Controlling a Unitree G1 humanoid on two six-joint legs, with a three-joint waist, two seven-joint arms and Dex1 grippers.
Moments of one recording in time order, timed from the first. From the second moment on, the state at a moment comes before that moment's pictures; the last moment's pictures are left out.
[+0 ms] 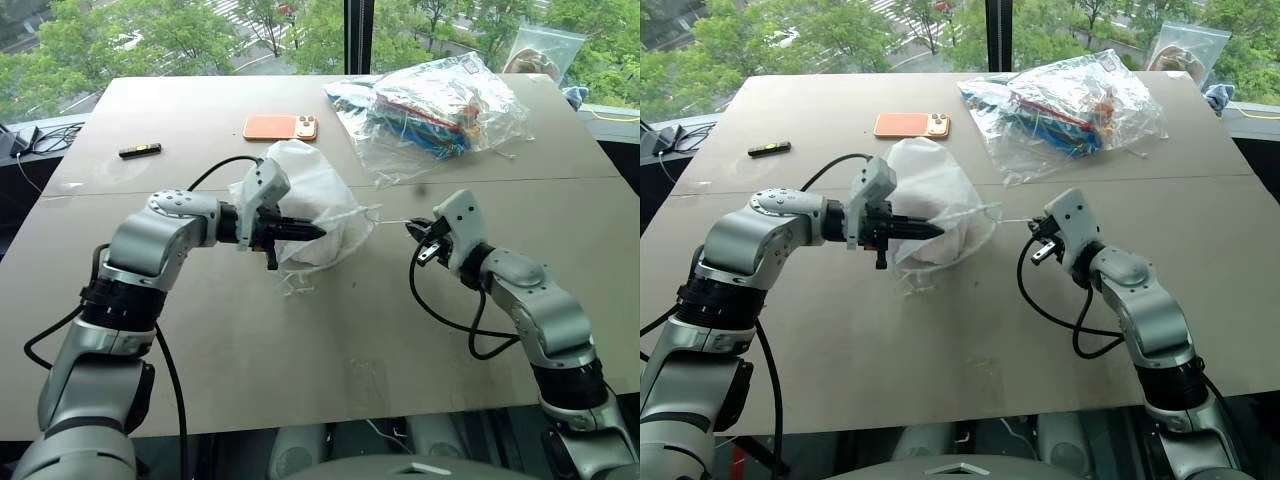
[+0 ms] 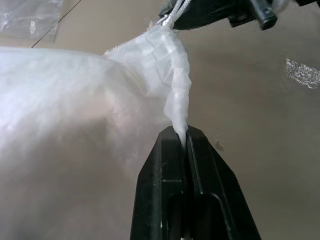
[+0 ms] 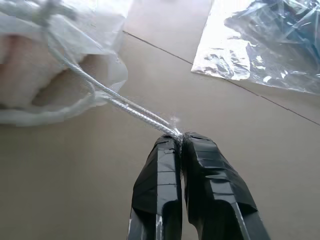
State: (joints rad) left arm -0.70 0.78 -0.13 0.06 -0.49 0.75 -1.16; right arm -0.33 -0.35 0.10 -0.47 0.24 0.81 0.49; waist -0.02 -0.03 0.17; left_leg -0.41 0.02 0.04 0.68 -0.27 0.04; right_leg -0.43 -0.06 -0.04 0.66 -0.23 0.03
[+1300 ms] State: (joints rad) left arm -0.07 0.65 0.11 -0.30 -0.48 0.73 -0.70; right arm -0.33 -0.43 0.04 -0.53 0.34 0.93 0.37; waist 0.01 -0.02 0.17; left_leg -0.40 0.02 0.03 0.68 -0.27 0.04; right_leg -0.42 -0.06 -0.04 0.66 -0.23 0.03
